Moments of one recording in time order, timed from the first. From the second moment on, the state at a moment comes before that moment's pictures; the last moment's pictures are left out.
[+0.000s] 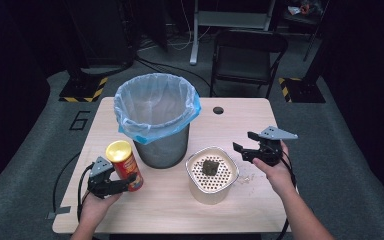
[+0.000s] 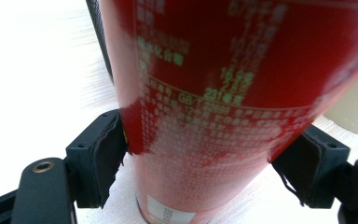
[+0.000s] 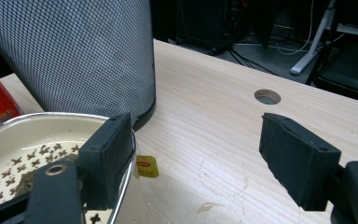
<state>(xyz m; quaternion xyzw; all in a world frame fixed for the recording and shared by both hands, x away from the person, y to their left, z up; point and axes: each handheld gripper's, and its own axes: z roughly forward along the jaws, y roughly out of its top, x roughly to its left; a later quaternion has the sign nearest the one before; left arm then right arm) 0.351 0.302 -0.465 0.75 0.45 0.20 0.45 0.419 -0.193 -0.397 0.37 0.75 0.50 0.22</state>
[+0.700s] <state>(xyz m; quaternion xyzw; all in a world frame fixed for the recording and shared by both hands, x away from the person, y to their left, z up) 0.344 0.313 -0.434 0.75 0.46 0.20 0.44 0.413 -0.199 -0.418 0.38 0.75 0.48 0.24</state>
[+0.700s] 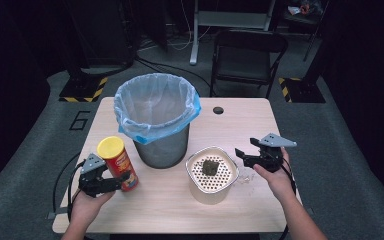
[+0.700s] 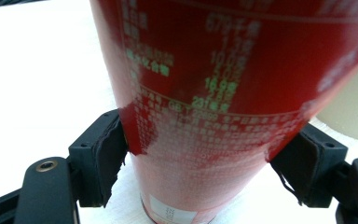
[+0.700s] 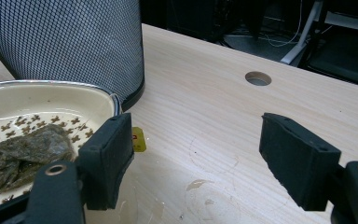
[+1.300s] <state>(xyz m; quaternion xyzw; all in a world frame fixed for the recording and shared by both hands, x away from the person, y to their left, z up) 0.345 0.319 -0.359 0.76 0.45 0.21 0.43 0.407 -0.213 -0.425 0.40 0.75 0.47 0.24</state>
